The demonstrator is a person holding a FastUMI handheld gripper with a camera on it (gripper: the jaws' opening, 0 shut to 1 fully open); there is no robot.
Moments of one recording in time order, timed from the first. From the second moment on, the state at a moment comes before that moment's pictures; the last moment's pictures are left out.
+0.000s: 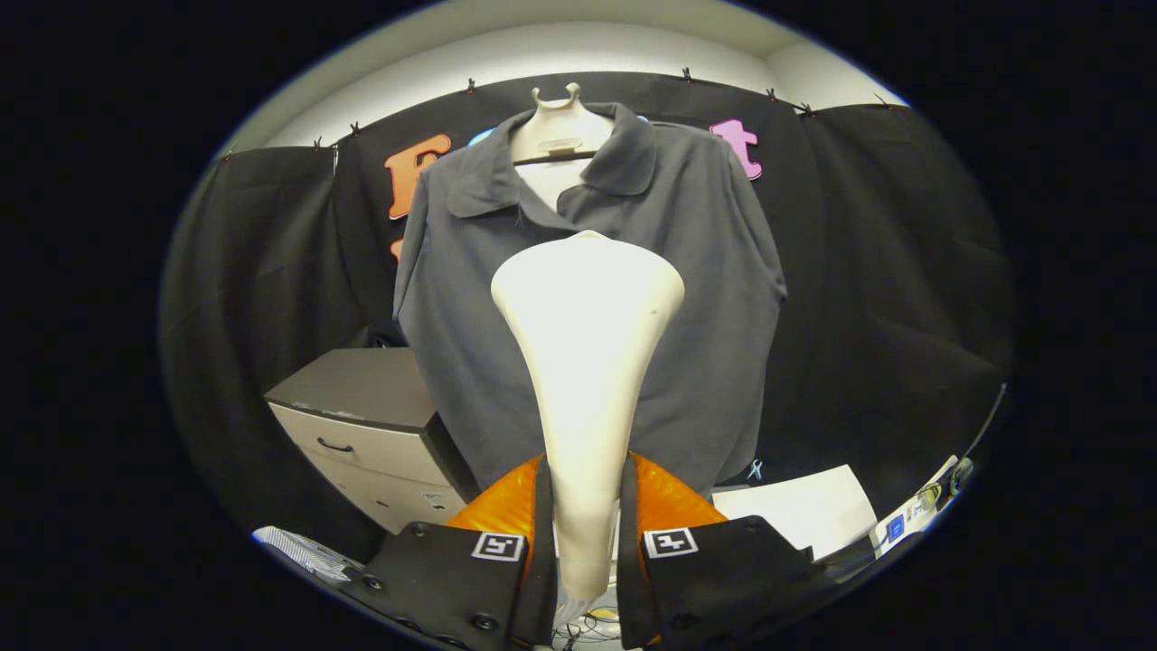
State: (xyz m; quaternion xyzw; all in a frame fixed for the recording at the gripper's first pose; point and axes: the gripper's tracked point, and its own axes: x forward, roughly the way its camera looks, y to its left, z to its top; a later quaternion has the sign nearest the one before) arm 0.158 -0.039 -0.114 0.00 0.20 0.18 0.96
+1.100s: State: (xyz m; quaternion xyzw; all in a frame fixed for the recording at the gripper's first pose) arm 0.306 -0.084 -0.090 0.00 0.16 0.17 0.97
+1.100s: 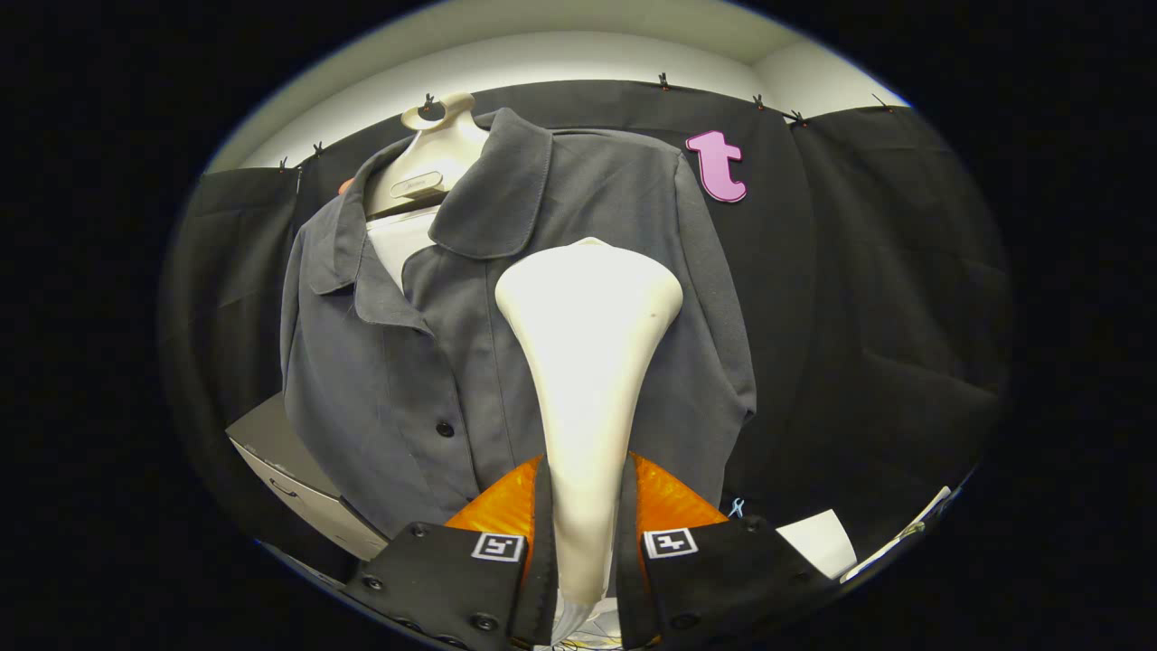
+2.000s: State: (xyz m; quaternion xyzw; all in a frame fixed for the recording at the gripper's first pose) arm 0.289 -0.093 -0.218 -0.02 0.25 0.17 0.95
